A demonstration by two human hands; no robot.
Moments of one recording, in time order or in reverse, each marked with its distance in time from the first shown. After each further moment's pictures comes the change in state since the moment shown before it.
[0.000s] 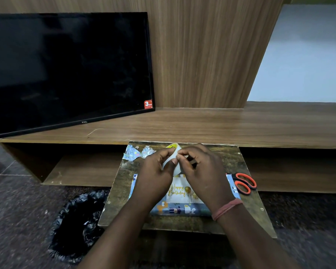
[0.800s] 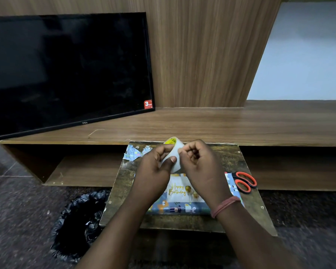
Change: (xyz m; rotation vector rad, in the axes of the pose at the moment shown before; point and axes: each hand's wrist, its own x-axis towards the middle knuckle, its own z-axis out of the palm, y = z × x) left_hand 0.000 0.007 -0.005 -0.141 -0.040 -0.038; right_hand 0.002 -0.002 0.005 0.256 0.015 0.261
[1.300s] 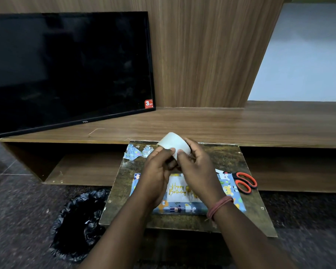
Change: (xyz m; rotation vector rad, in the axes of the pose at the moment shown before) left_hand 0.003 0.006 0.015 -0.769 -0.069 -0.254; right_hand -0.003 -0.007 0.013 0.262 -0.124 0.301
